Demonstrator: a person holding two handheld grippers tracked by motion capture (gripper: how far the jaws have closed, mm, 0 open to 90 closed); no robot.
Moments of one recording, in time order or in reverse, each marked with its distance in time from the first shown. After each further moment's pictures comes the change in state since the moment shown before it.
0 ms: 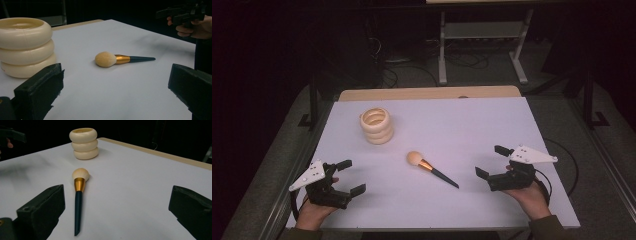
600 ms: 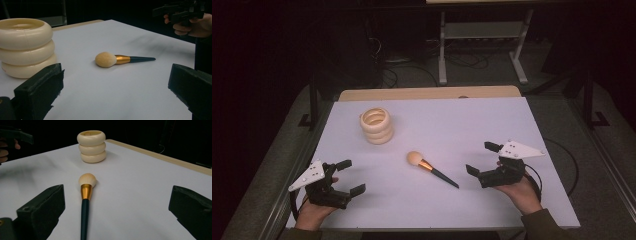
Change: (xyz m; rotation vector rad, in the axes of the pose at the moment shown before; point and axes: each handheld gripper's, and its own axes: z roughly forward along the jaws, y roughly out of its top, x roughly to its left) left arm 0.000 0.001 -0.001 0.002 0.002 0.001; right arm 0.009 0.014 0.019 0.007 0.046 -0.037
